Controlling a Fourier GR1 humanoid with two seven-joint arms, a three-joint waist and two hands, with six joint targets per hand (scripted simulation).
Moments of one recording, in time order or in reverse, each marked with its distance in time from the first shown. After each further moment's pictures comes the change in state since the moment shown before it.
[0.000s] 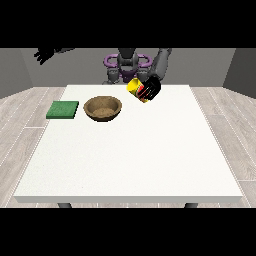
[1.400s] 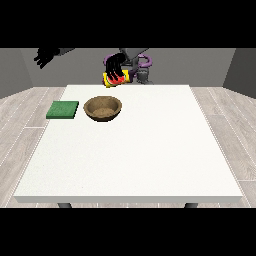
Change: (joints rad) left arm -0.370 -0.125 -0.655 0.044 -0.744 -0.452 0.894; right arm -0.102 0.003 0.018 0.313 0.051 0.052 -0.100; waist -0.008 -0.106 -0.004
